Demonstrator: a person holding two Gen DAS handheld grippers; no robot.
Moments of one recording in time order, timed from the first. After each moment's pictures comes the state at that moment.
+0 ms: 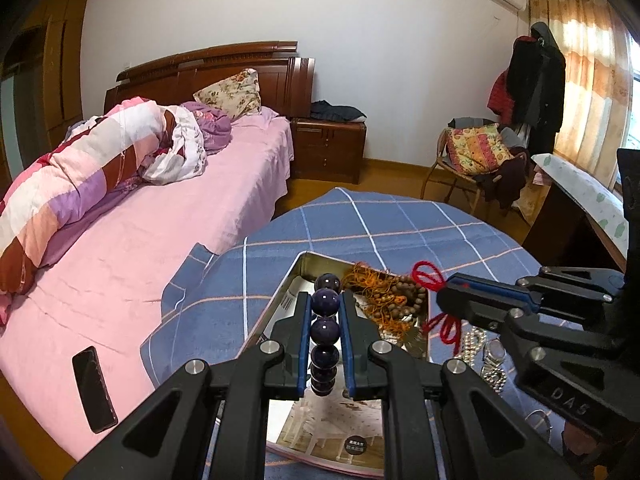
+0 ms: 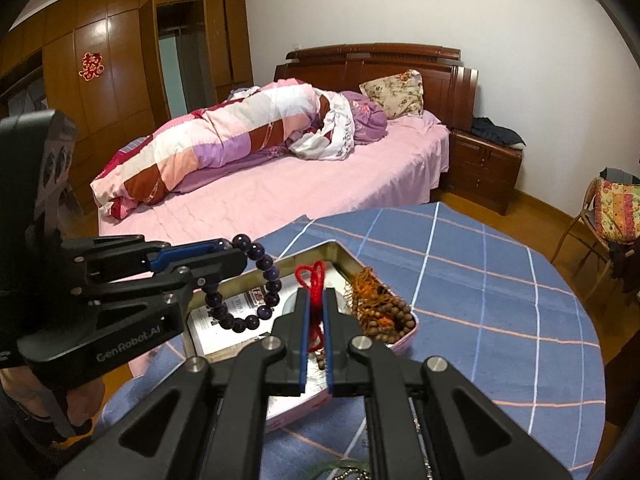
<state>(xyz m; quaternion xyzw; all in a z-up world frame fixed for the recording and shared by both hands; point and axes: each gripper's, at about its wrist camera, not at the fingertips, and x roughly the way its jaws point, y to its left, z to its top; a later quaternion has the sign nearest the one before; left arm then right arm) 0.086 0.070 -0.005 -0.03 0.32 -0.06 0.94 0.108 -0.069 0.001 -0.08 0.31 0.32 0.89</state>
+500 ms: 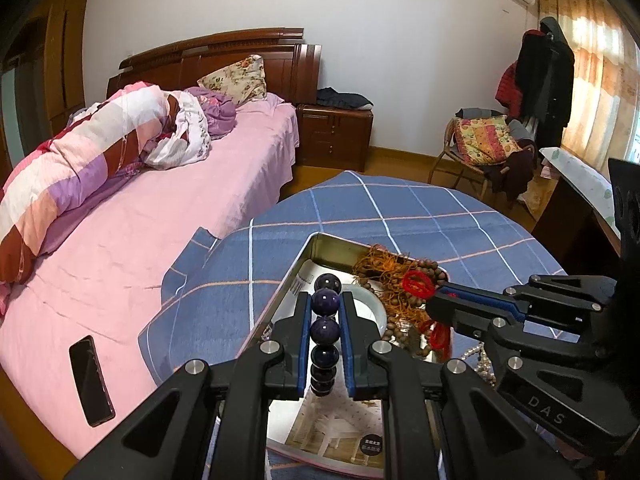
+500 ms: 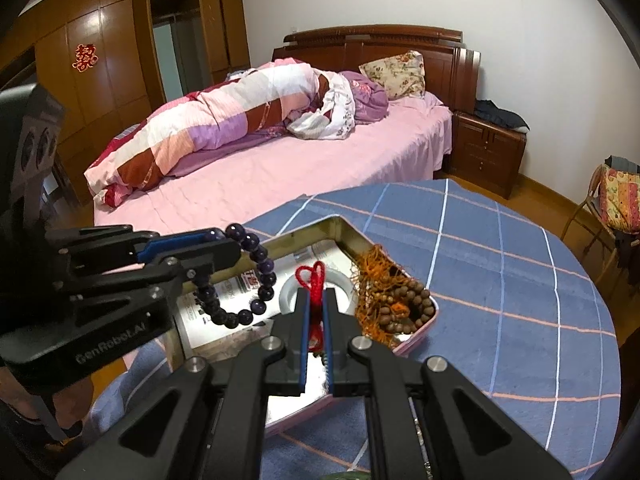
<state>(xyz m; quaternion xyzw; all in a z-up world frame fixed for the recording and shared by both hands) 0.097 0.076 -0.022 -0.03 0.34 -0.05 0.94 0.122 -0.058 -0.022 -0.08 0.35 0.32 0.88</state>
